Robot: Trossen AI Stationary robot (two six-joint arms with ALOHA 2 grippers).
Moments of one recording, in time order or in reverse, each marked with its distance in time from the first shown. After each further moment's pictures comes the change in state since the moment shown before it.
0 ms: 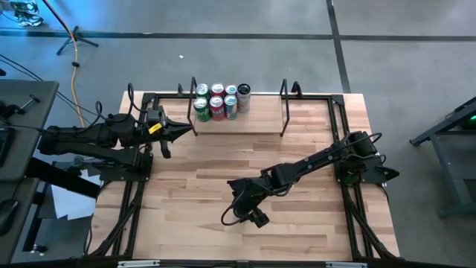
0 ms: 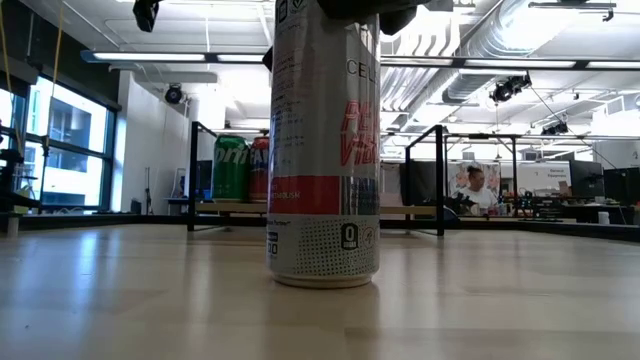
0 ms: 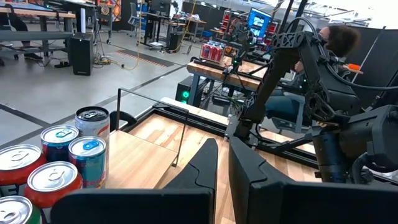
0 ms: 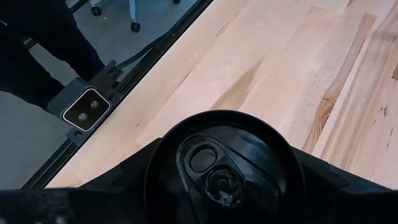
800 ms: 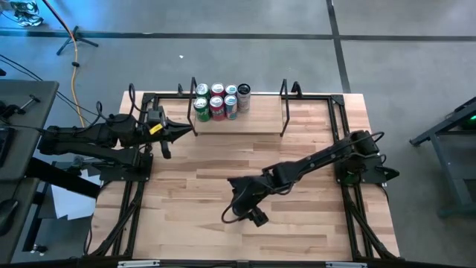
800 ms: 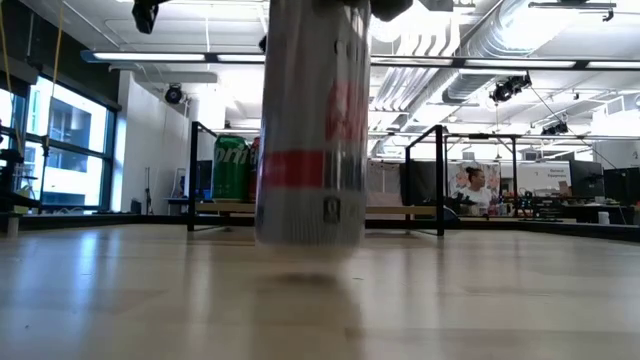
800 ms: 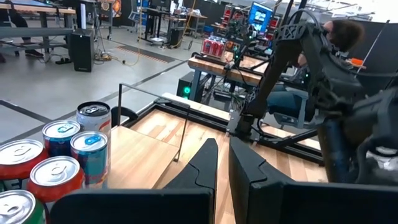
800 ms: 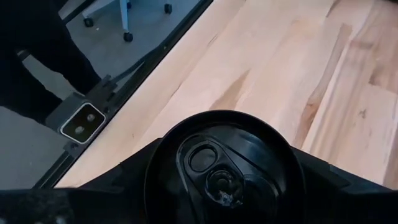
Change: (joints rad) left arm 0.000 0.000 0.000 -0.020 0.000 0.000; right arm -0.005 -0.024 0.000 0.015 0.025 0.034
